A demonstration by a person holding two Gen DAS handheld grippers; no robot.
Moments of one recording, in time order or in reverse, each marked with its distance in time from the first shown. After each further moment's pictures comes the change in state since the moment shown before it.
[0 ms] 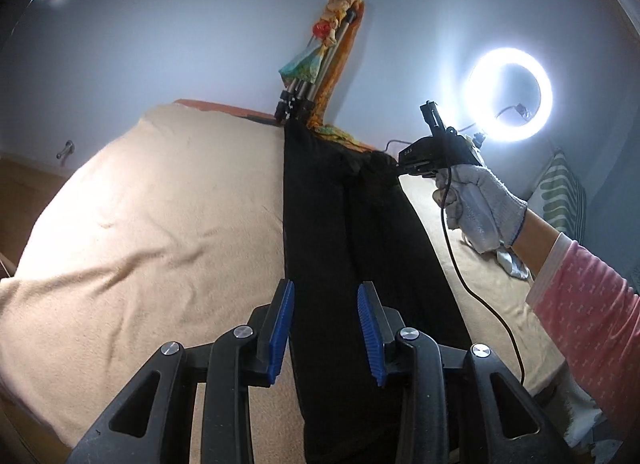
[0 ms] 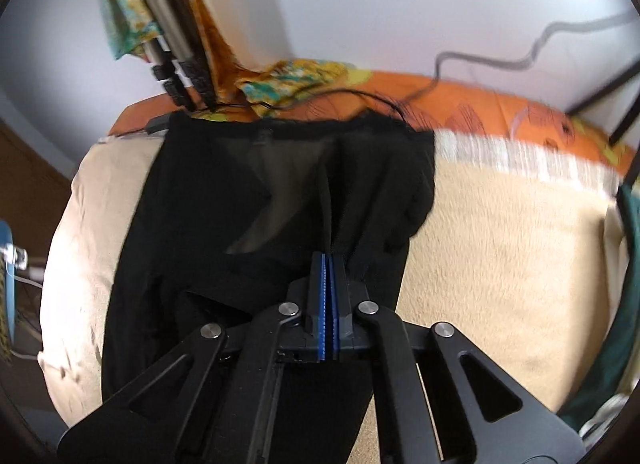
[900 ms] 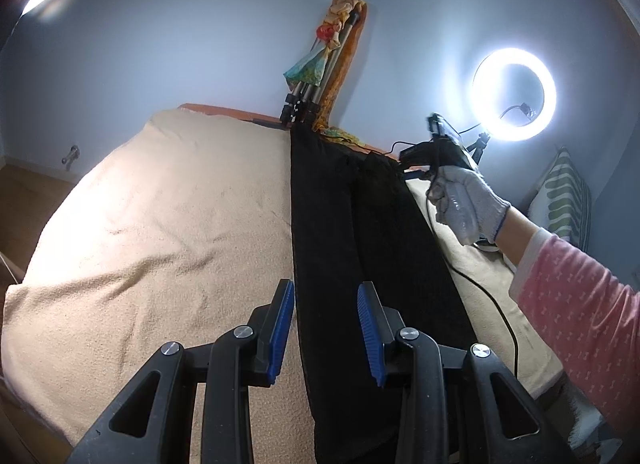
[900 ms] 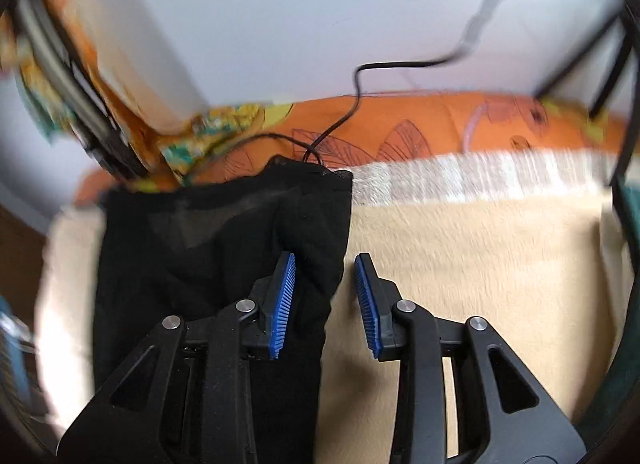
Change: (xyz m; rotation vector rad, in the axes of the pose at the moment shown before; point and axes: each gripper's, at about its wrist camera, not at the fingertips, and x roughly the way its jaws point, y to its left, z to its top) left arm -0.001 0.000 0.000 0.011 0.007 0.028; right arm 0.037 -0.039 0.032 0.123 -0.066 -0.119
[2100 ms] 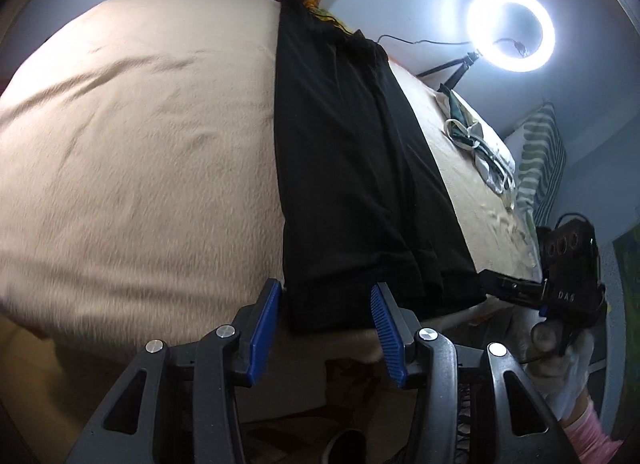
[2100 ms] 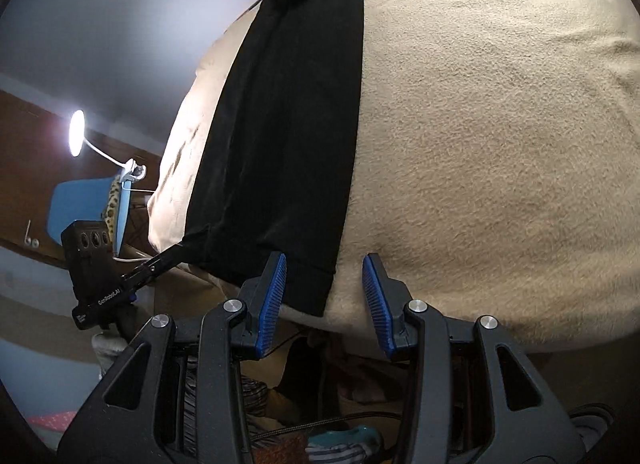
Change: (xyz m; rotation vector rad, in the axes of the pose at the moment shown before) left arm 0.003 0.012 -0.089 -0.129 0.355 -0.167; right arm -0.204 -0.011 -0.383 0.159 0.191 0.510
